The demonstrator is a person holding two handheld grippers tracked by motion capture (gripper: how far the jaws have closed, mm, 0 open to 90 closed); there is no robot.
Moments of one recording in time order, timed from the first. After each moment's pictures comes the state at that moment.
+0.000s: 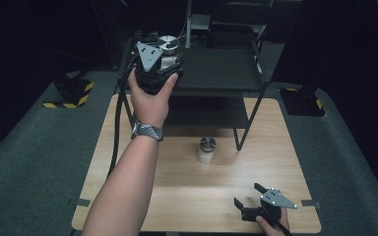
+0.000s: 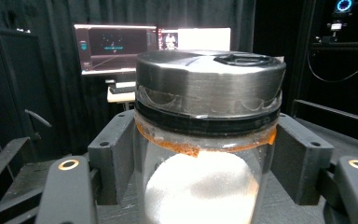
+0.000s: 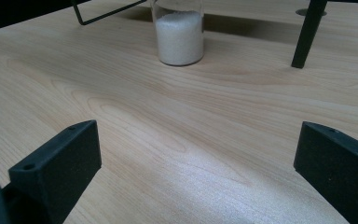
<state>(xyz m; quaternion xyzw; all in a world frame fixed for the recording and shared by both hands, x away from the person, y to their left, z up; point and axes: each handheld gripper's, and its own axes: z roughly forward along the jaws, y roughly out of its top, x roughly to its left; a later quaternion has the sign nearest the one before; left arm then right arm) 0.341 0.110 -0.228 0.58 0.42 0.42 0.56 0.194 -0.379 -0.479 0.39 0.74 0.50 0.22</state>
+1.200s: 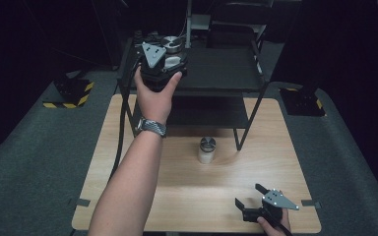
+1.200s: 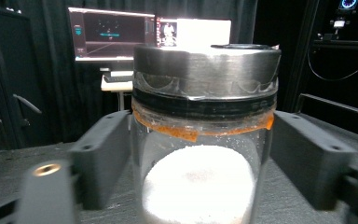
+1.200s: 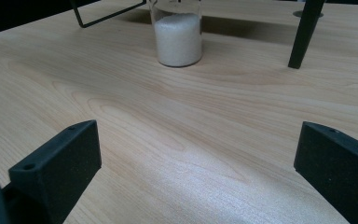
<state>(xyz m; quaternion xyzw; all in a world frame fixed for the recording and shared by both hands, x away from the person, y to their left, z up) 0.358 0.106 -0.236 0.57 0.44 0.40 0.57 0.191 -0.382 -0.481 0.39 0.73 0.50 0.23</state>
